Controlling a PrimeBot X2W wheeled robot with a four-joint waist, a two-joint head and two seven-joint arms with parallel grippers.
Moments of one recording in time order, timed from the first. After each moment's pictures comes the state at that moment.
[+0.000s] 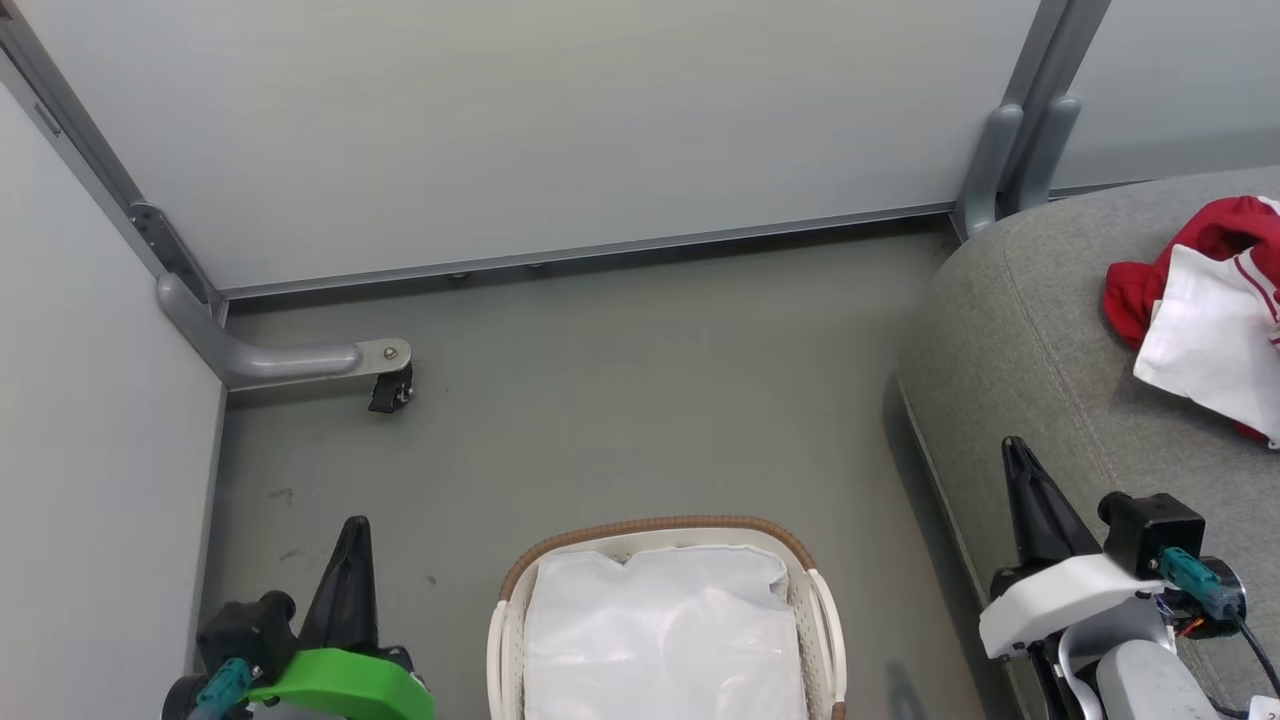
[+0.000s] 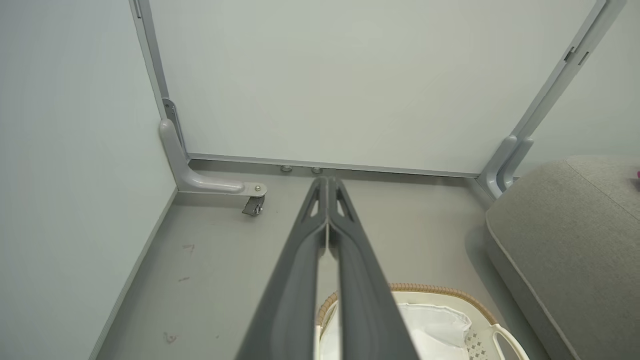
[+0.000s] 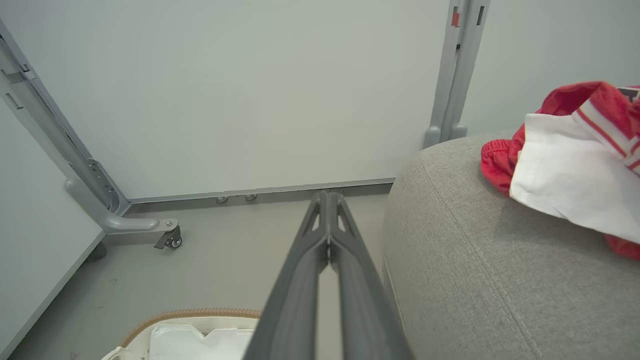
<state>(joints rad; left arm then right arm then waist) -0.03 0.05 -0.06 0.34 -0.28 -0.13 -0.26 -0.13 -0.04 -0.05 0.32 0.16 0.13 -0.25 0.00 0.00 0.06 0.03</state>
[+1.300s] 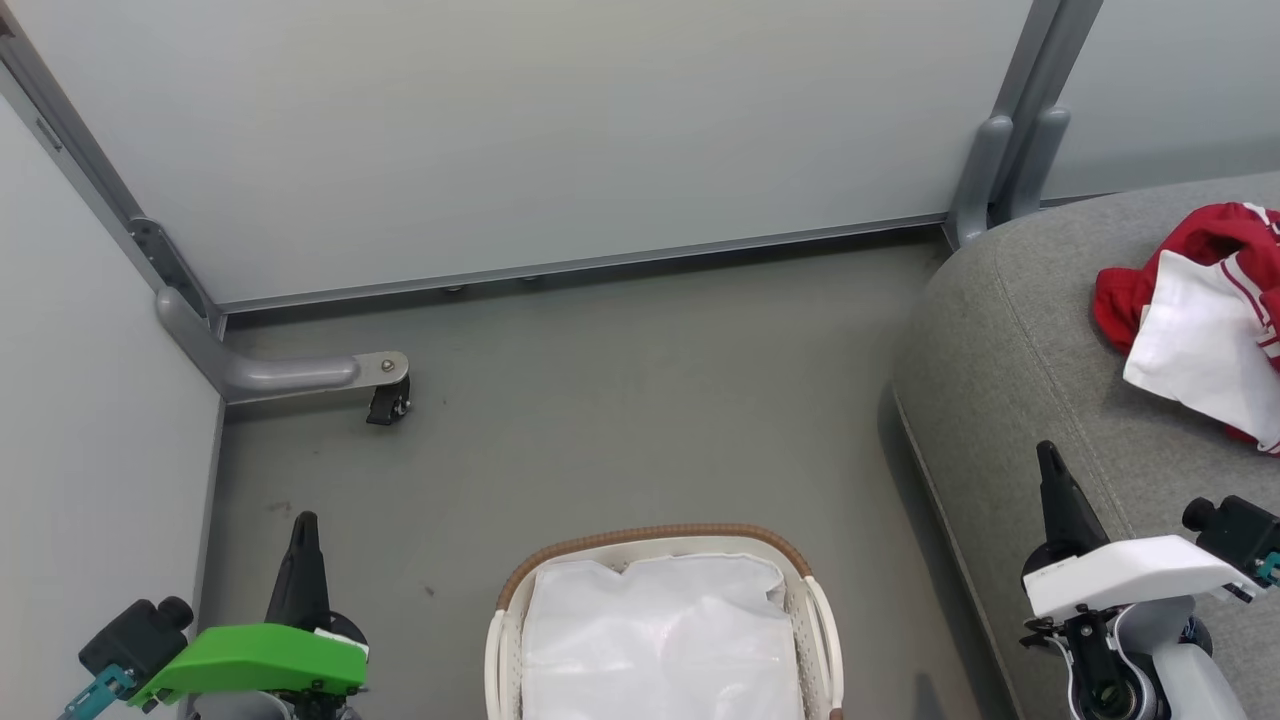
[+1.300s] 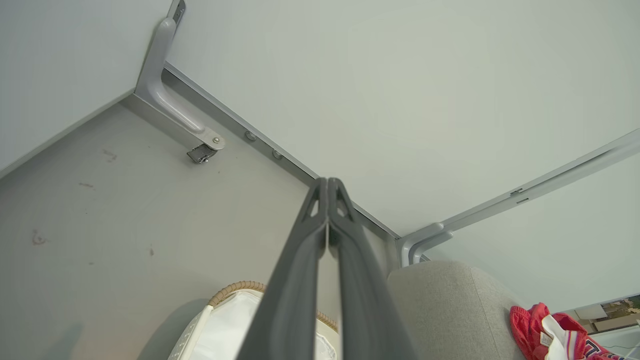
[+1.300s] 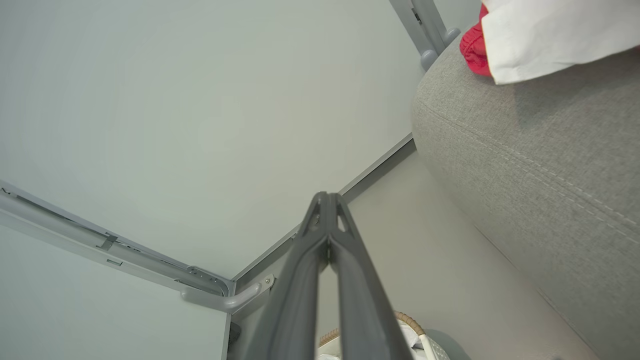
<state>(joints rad) -0.05 0.06 0.00 0.30 -0.89 -0.13 -0.10 -0.13 -0.04 -0.08 0.29 0.81 0.13 -0.09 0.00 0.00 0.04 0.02</state>
